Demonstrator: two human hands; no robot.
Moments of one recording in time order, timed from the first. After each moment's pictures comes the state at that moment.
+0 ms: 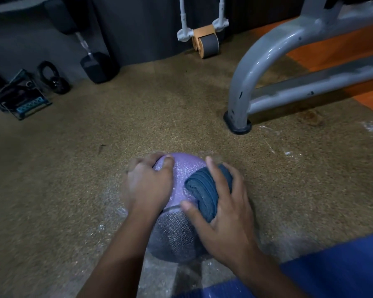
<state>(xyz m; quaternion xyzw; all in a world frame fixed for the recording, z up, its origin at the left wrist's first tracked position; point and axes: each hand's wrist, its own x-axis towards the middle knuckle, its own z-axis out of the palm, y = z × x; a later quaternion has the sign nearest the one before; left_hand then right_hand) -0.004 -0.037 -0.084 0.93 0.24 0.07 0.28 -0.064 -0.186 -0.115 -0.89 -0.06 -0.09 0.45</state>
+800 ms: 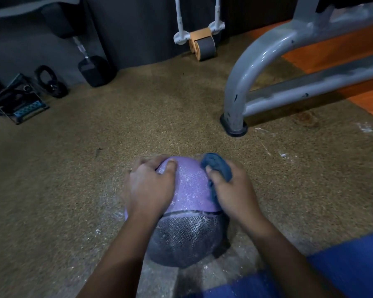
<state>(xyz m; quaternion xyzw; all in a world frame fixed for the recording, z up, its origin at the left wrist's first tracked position) -0.001 -0.049 -0.082 0.93 0.21 0.07 0.29 0.001 -0.209 -0.131 -0.80 0.06 -0.03 0.60</state>
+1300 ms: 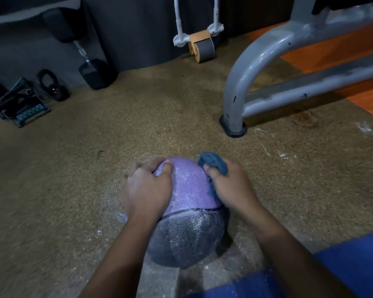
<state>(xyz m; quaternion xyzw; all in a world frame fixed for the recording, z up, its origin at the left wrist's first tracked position) -0.005 -0.047 -0.082 0.93 0.23 0.08 0.29 0.017 -0.213 -0.126 -0.84 0.06 0.03 0.54</state>
